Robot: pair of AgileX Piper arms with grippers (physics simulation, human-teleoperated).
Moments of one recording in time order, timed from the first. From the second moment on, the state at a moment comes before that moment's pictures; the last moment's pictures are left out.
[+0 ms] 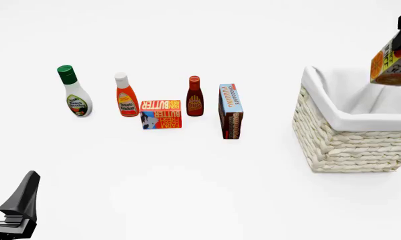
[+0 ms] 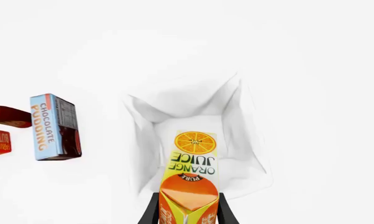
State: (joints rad) left arm 0.00 0.01 -0.01 0.00 -0.01; right arm -0.23 1.47 -1.76 1.22 -0.03
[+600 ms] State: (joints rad) left arm 0.00 0.01 -0.01 0.00 -0.01; right arm -0.22 1.50 -1.76 1.22 -0.02
